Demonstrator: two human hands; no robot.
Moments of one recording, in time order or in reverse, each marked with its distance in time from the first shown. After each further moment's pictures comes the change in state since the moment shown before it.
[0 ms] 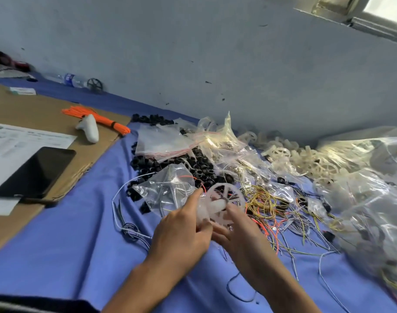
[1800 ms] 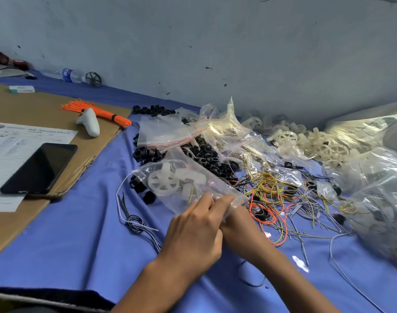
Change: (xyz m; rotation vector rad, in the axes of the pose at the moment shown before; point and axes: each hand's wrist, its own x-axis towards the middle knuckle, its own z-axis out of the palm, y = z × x) left_hand -0.015 0.011 0.004 0.333 -0.069 0.289; right_hand 0.019 0.016 0.001 -1.308 -0.095 -0.451
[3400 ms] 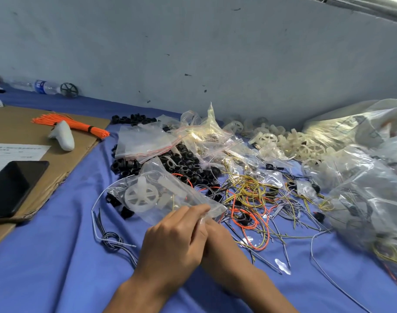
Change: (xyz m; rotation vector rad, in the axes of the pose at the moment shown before) left_hand 0.002 0.000 0.003 -0.219 0.189 -0.015; right_hand -0.017 0.005 0.003 0.027 0.067 -0.129
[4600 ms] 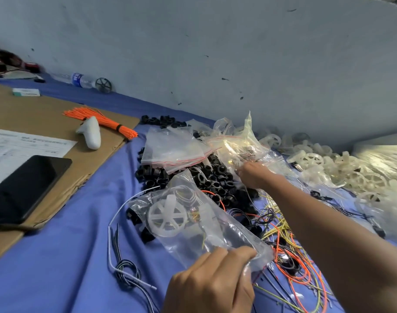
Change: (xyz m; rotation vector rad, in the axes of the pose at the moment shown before) left_hand 0.008 -0.011 0.018 -0.106 0.144 0.011; right_hand 0.235 0.181 -0.028 -0.642 -0.382 0.262
